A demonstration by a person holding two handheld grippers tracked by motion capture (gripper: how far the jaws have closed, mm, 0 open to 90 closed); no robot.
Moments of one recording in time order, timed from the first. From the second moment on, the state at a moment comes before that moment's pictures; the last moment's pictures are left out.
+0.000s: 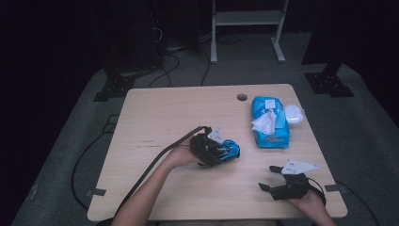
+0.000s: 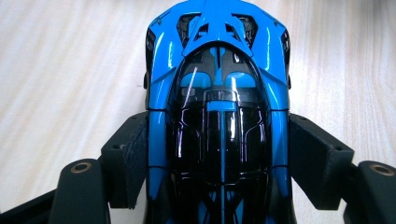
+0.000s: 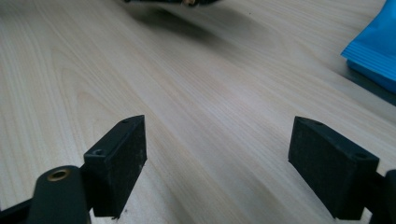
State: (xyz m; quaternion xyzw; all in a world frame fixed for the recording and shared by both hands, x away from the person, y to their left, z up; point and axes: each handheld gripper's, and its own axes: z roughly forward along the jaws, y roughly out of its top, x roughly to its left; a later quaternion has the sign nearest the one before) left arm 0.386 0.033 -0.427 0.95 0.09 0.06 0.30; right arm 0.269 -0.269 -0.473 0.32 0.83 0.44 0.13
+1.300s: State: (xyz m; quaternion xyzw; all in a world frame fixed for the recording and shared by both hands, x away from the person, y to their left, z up) left arm 0.360 0.060 -0.443 0.91 0.14 0.06 0.40; right arm 0.293 -0.285 -0.445 0.34 0.80 0.45 0.19
